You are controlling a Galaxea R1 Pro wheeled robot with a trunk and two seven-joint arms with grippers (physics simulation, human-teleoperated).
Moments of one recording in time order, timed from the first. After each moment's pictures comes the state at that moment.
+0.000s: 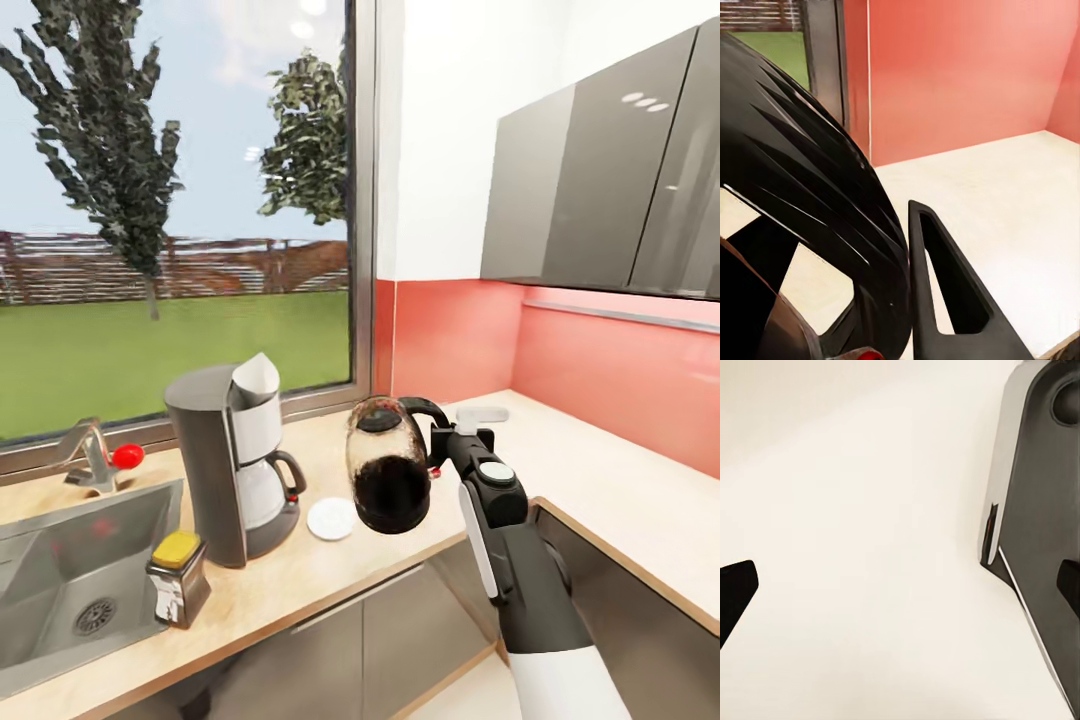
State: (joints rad) left arm 0.07 0.10 -0.02 -0.06 0.07 0.00 0.18; right arm -0.56 0.17 0.07 -1.49 0.14 0.64 -0.13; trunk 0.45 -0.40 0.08
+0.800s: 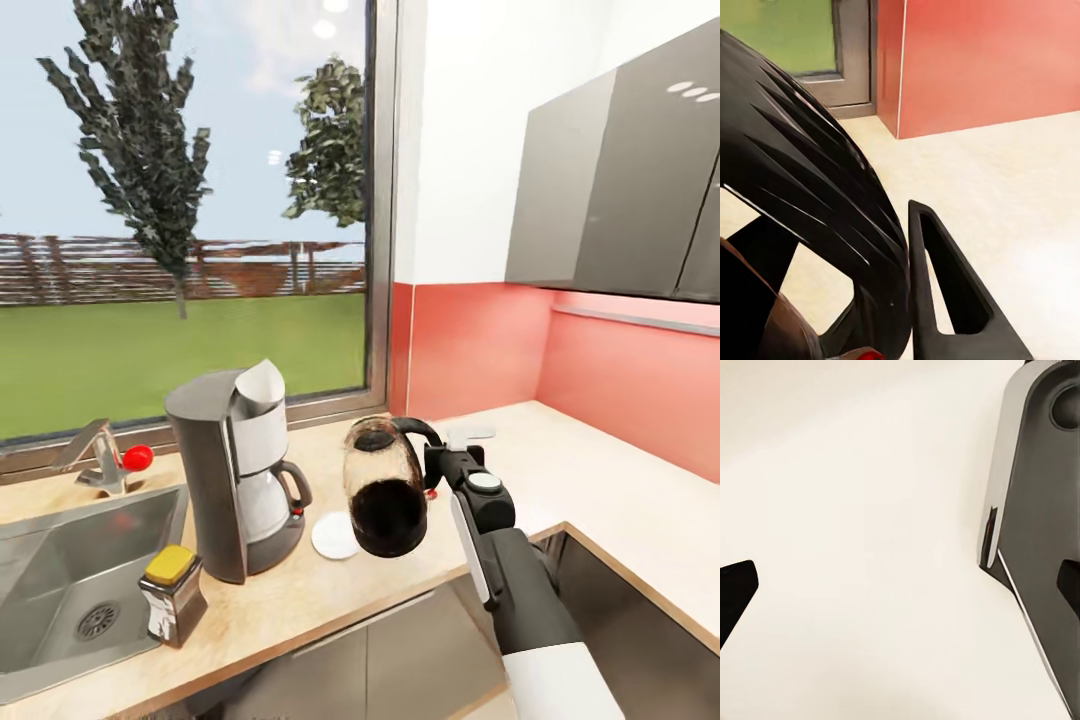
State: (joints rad) left arm 0.07 0.10 -0.02 -0.06 0.07 0.00 0.19; right arm -0.56 0.17 0.07 -1.37 0.14 0.63 -0.13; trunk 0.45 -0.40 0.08
